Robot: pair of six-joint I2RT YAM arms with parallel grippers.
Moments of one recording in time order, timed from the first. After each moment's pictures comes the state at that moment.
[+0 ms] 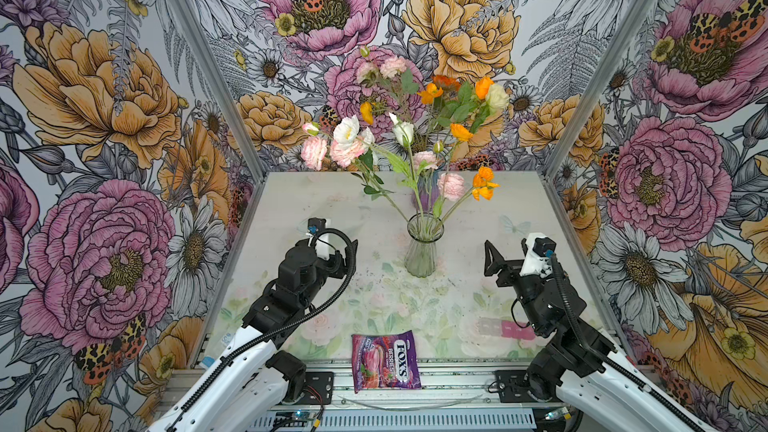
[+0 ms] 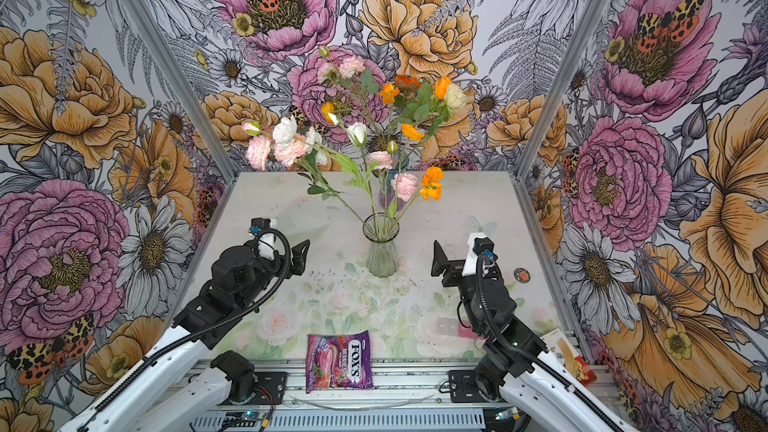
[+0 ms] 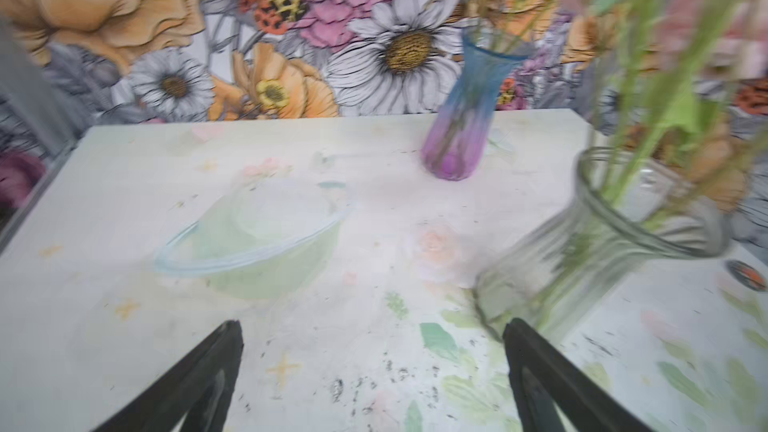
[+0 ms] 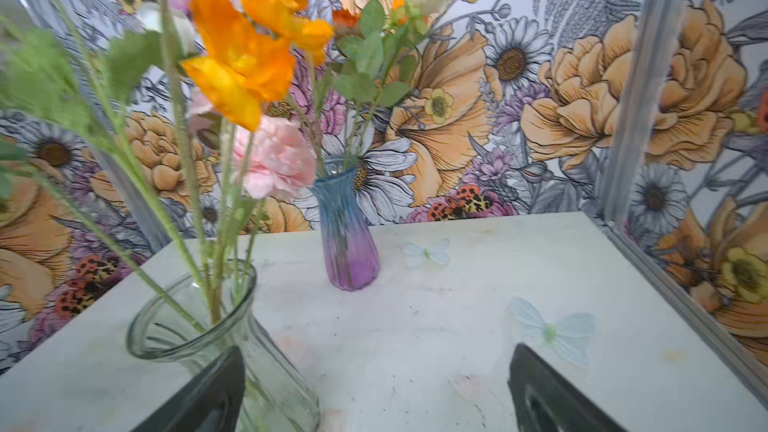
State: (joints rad) left arm -0.46 0.70 0.53 -0.18 -0.29 -0.25; right arm 0.62 0.47 0.41 -0.07 0.52 0.19
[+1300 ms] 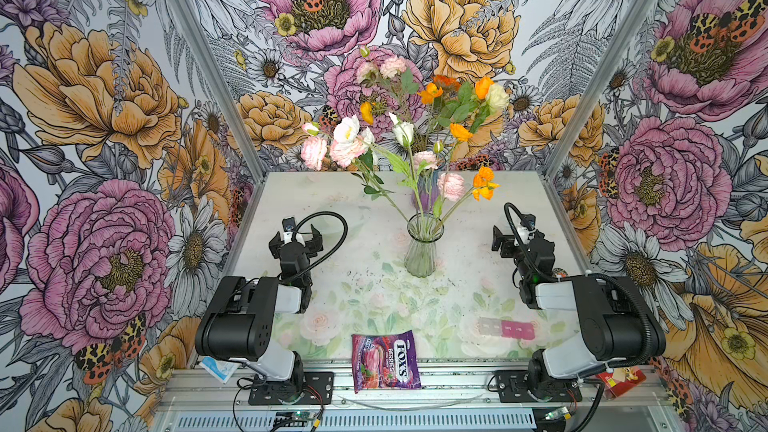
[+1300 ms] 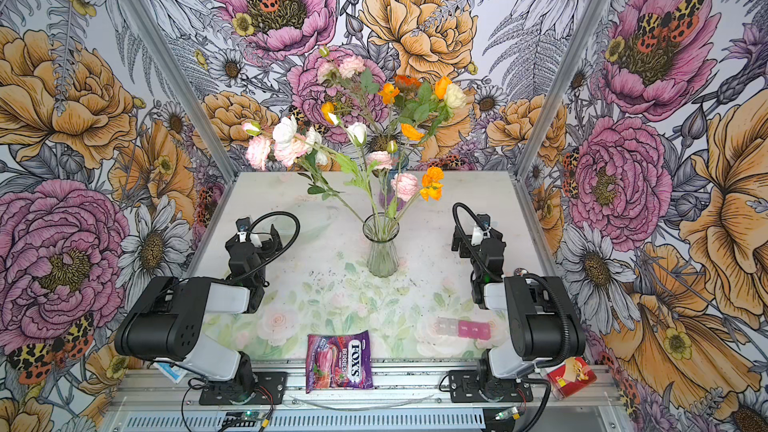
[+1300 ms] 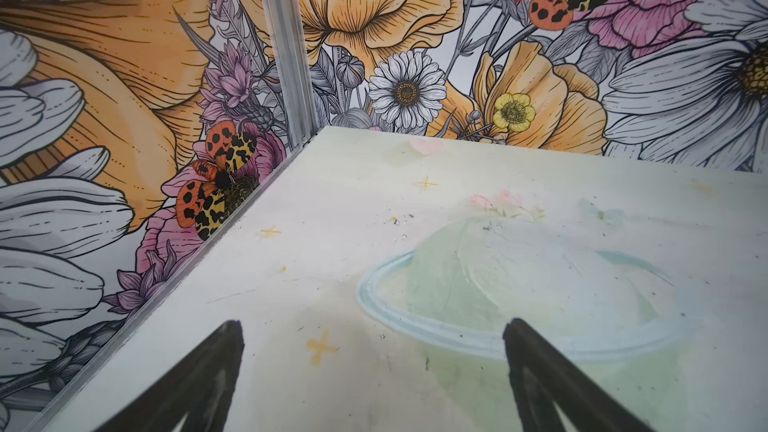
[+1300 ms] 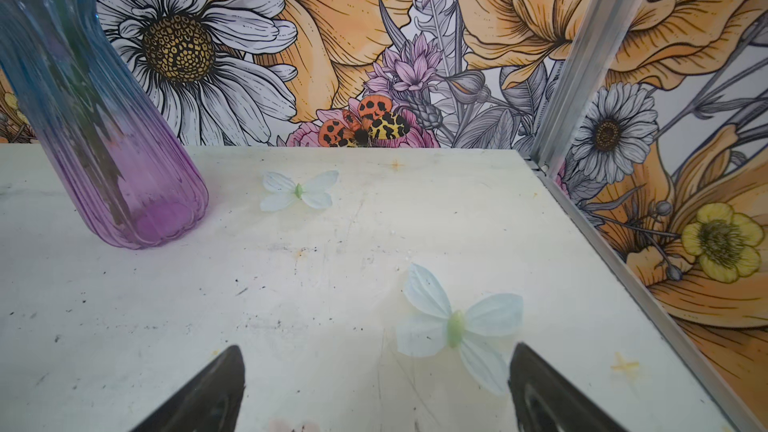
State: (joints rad) left arm -0.05 1.55 0.35 1.04 -0.34 -0.03; right arm -0.03 1.53 0.36 0.94 -0.02 -0.02
